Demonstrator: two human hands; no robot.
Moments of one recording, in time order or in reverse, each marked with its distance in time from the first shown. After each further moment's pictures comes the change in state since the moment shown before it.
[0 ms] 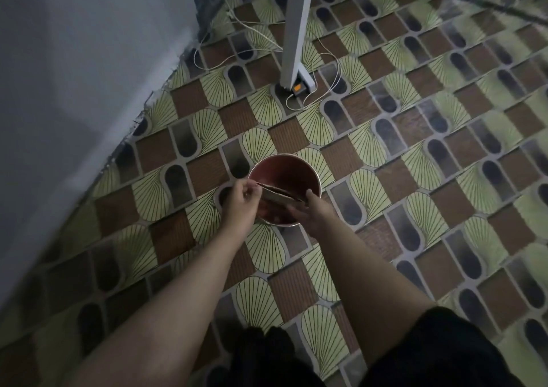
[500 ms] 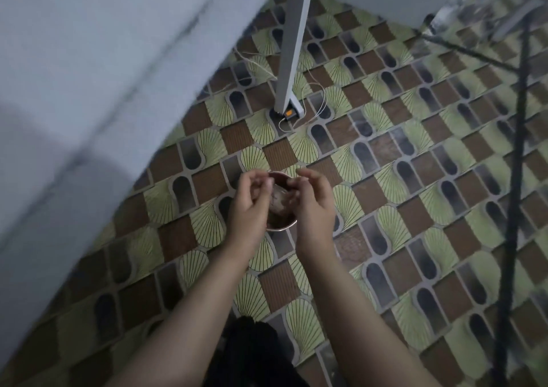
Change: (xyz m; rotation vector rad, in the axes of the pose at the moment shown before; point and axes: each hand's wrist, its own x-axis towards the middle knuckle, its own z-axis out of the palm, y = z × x) left_hand -0.142 0.162 -0.039 -0.269 -0.004 0.234; right_hand -0.253 -0.069 0.033 -0.119 0.023 -0.631
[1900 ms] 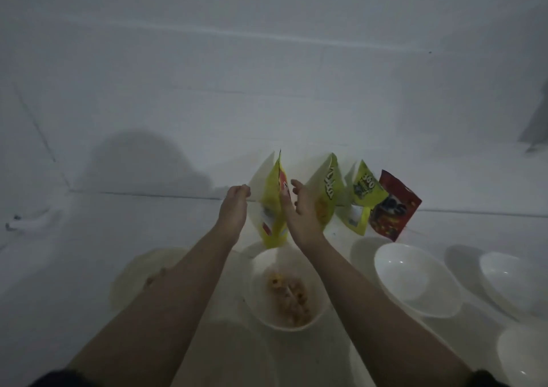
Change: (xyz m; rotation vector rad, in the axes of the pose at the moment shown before) left_hand -0.342 0.190 -0.732 -0.239 1.206 0.078; right_hand -0.593 -0.054 0.522 -0.432 -1.512 -0.802
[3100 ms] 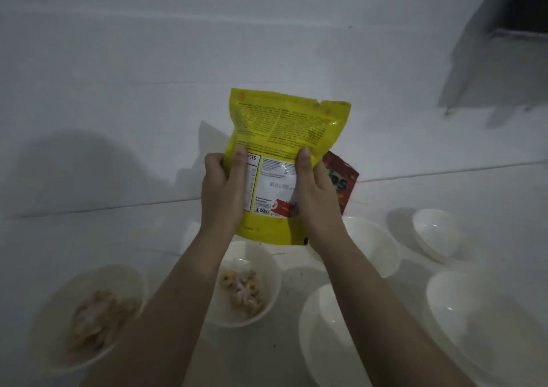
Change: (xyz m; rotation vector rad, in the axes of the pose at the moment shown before) left_hand -0.078 0.064 0.080 0.084 0.033 0.434; right_hand -0.053 -0.065 -0.107 0.269 0.332 0.074
